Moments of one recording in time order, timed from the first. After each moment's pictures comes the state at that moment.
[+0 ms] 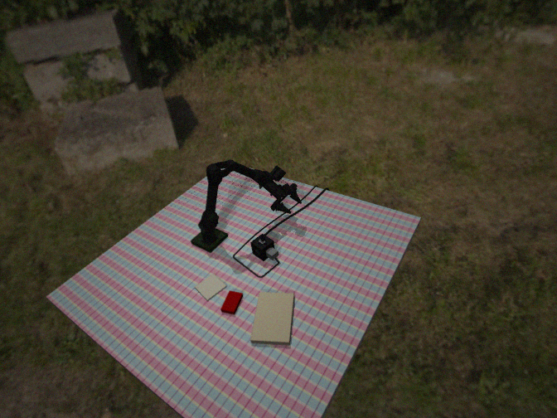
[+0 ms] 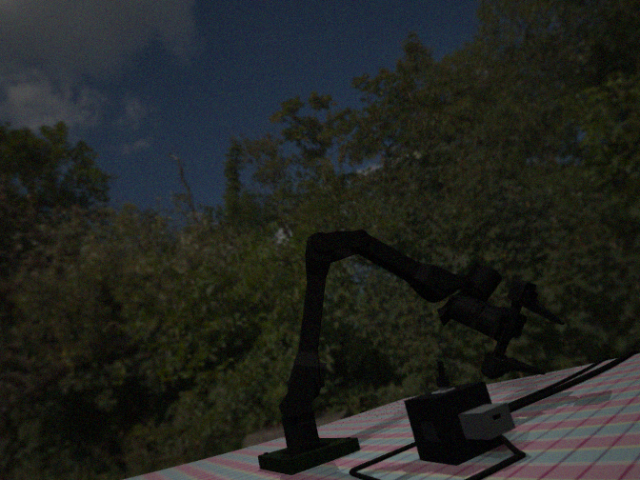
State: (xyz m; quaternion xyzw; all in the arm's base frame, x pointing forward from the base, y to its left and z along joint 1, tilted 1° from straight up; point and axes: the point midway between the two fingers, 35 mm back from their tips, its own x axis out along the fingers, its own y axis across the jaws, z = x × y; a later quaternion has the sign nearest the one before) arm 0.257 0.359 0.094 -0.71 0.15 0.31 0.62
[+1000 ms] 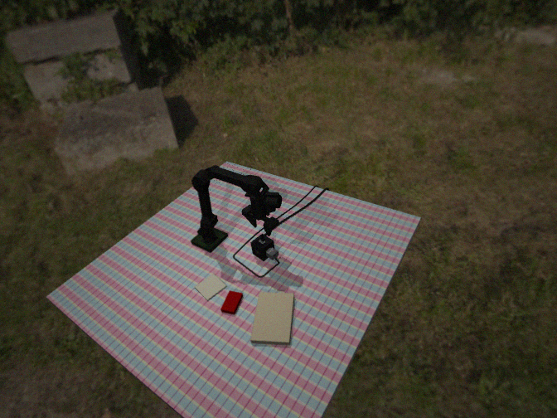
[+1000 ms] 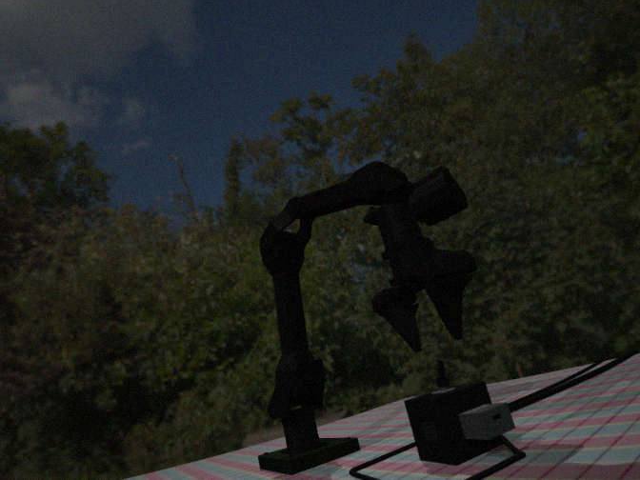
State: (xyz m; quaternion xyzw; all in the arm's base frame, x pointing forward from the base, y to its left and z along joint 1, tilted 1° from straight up) arm 0.284 0.090 0.154 -0.46 0.52 0.46 0.55
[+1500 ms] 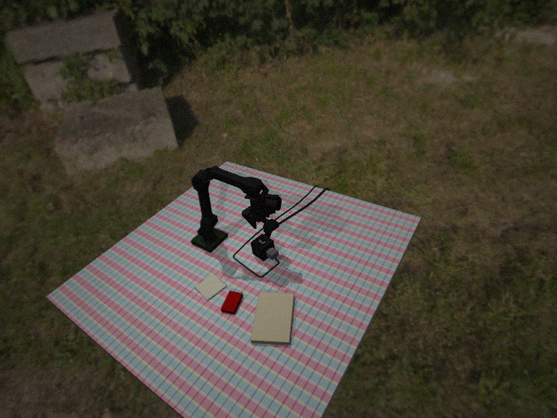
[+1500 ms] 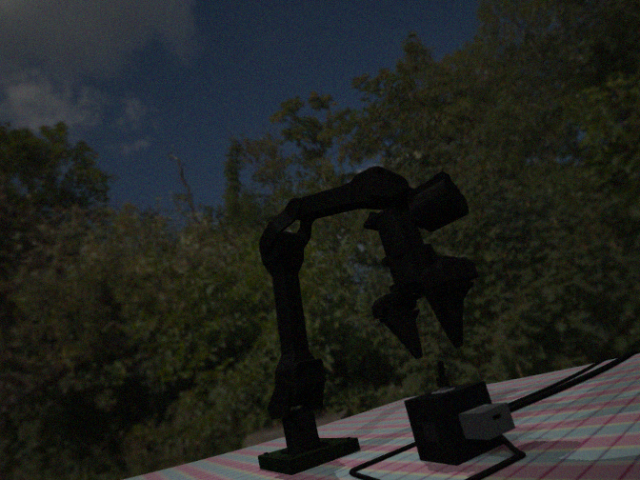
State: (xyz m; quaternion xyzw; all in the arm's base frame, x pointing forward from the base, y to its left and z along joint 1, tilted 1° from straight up) arm 0.284 0.089 0.145 -0.46 0.53 0.46 0.55
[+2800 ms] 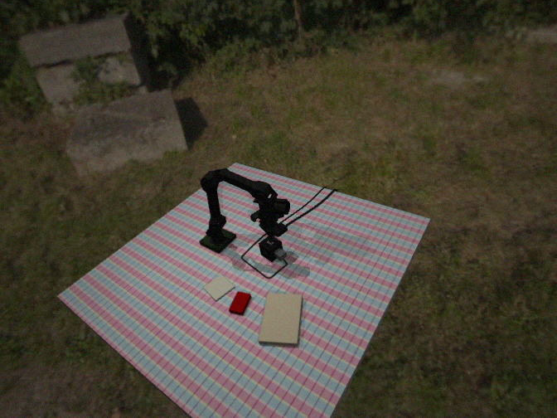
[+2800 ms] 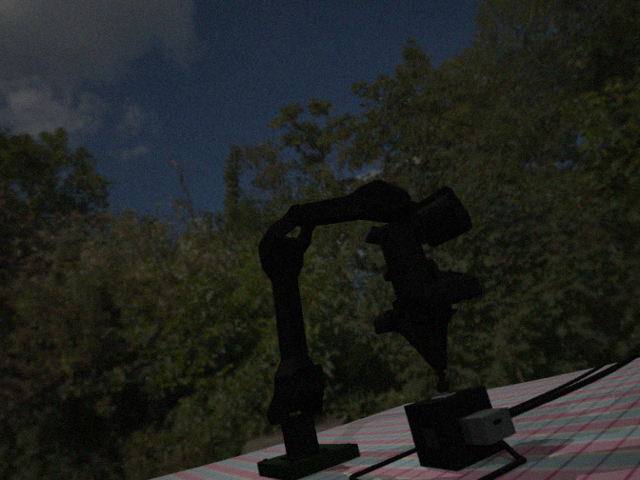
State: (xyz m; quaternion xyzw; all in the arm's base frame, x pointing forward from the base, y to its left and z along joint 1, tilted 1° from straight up) arm 0.284 0.089 0.128 -0.46 0.53 0.46 0.55
